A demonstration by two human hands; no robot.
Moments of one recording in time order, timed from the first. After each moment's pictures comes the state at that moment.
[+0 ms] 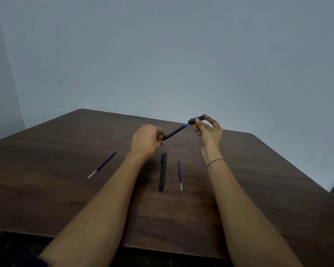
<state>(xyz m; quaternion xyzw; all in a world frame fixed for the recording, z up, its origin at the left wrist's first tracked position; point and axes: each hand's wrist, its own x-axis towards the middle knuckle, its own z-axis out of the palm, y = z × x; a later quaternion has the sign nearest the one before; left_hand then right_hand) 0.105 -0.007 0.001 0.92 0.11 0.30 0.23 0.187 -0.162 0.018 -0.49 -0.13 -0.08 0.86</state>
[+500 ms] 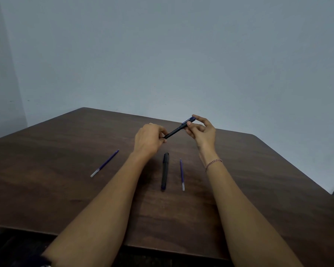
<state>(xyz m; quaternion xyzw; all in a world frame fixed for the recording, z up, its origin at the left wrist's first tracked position) 0.105 -0.009 0.004 0.91 0.12 0.30 0.24 0.185 -0.149 0.011 -0.58 -0.20 -0.07 0.78</state>
